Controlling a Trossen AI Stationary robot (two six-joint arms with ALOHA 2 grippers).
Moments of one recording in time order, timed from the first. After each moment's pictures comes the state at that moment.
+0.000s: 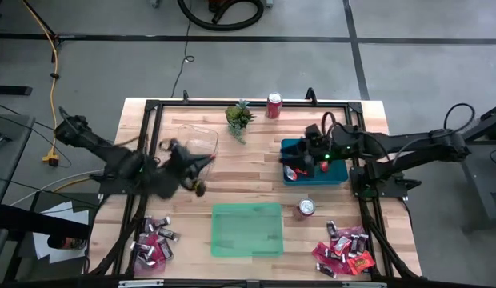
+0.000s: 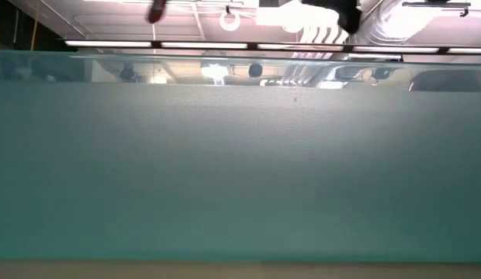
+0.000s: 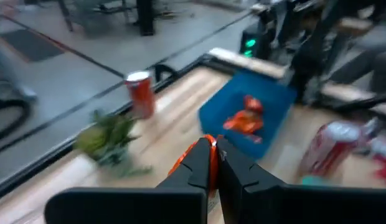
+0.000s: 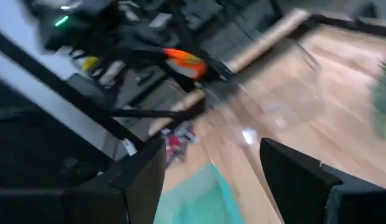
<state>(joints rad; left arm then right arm) -0.52 1.16 1.12 -0.61 -1.01 -0.63 0.05 1.02 0.87 -0.06 0.02 0.65</state>
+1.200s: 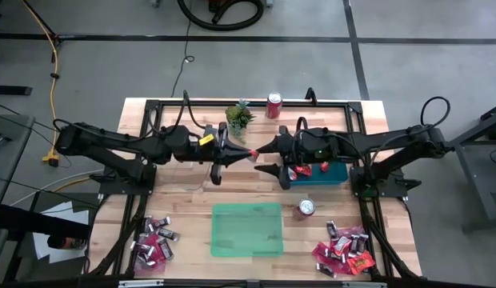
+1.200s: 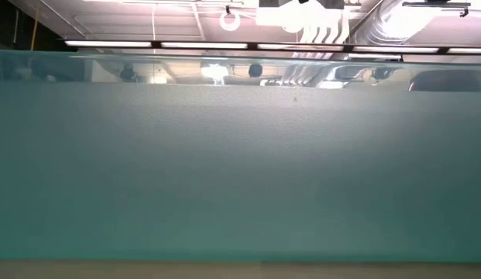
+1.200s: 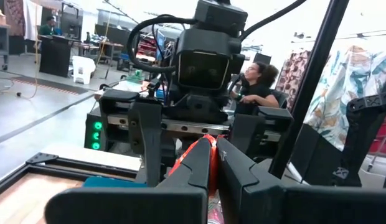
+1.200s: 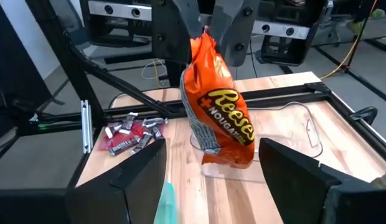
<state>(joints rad) -0.07 1.27 0.94 0.45 -0.04 -0.21 0.11 1.34 1.22 -0.15 0.10 0.15</state>
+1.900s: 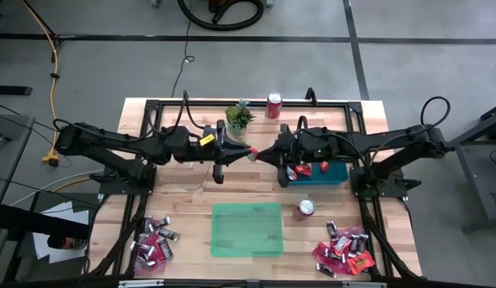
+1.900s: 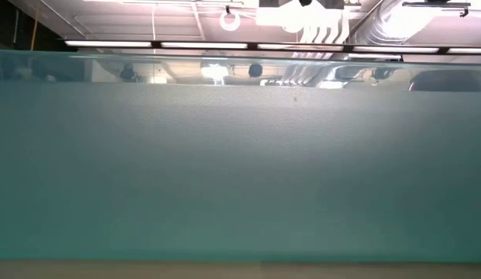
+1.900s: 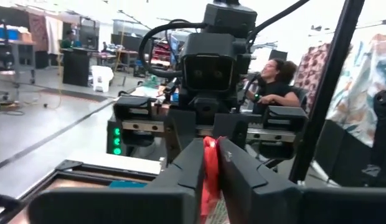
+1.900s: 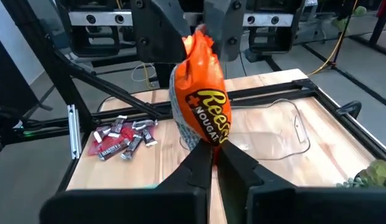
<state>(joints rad) -0.07 1.27 0.95 0.44 -0.11 -0.13 0.11 1.34 1.21 -0.16 0.14 0.17</state>
